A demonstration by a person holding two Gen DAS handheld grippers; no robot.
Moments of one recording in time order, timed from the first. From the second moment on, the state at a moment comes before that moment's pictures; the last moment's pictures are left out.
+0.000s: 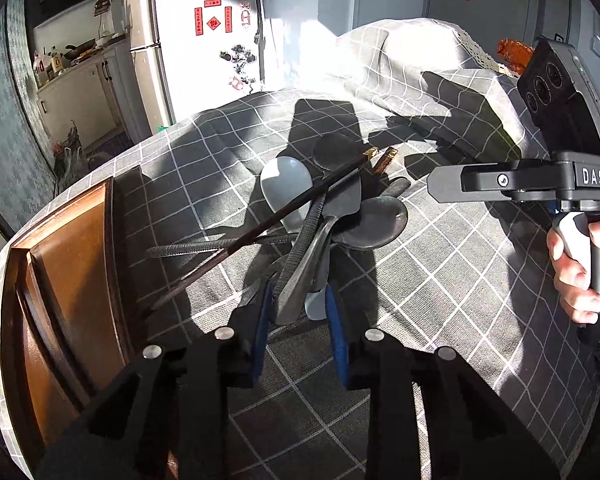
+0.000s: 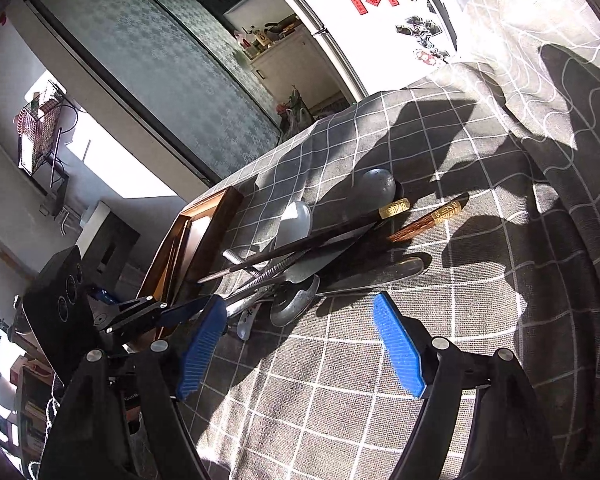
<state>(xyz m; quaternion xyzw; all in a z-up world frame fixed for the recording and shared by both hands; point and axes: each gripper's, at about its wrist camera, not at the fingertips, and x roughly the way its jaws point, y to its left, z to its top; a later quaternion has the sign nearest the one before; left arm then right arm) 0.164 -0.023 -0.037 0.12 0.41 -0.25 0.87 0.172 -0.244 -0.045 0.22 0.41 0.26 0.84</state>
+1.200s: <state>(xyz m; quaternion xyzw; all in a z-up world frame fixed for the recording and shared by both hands) 0.068 -0.068 -0.025 0.17 0.37 -0.29 0.86 0.189 -0.240 -0.063 0.26 0.44 0.24 0.82</state>
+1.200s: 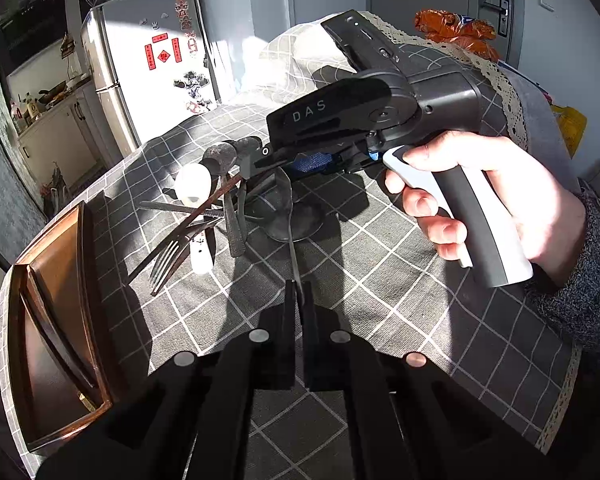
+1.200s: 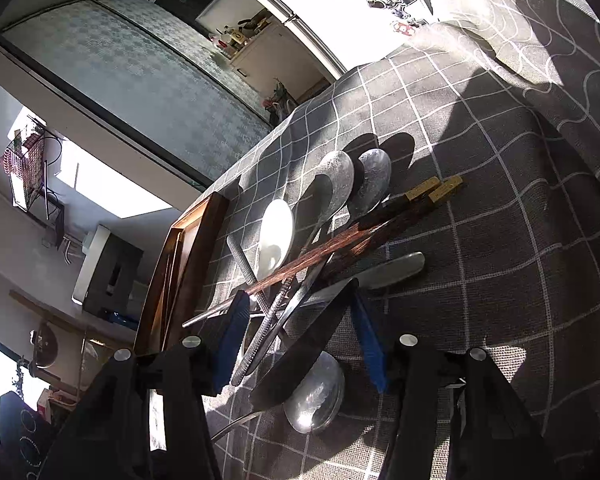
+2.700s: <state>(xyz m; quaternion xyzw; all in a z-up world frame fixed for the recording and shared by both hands) 0.103 0.133 -0.026 0.05 0.38 -0.14 0.91 0.259 0.015 -0.043 0.13 0.44 0.34 0.82</state>
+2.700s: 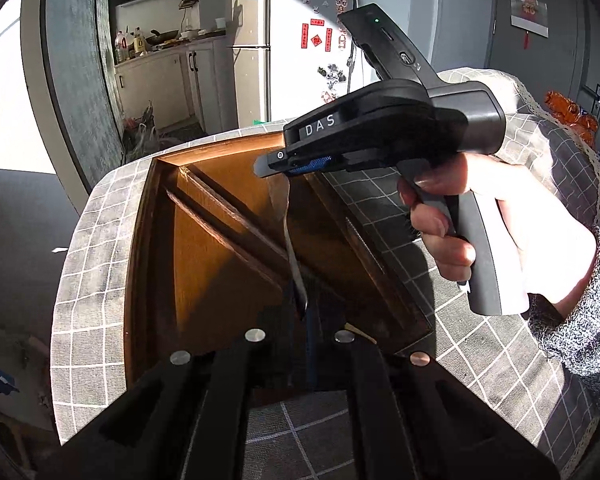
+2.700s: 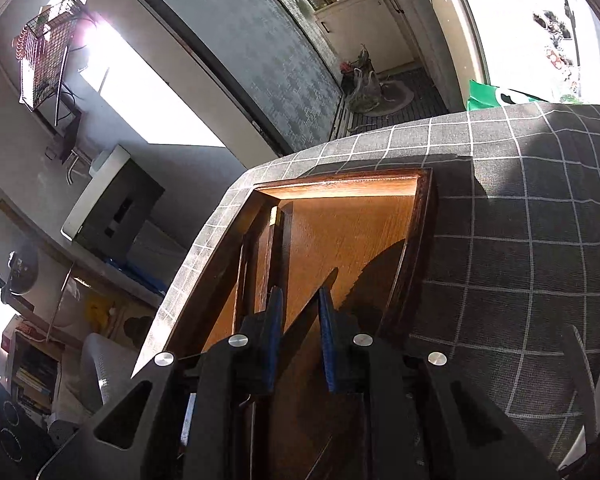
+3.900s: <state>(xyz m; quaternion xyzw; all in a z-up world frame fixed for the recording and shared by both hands) 0.092 0.022 -0.015 0.07 0.35 -0.24 0.90 0.163 -0.211 -0.009 0.17 0.39 0.26 0.87</state>
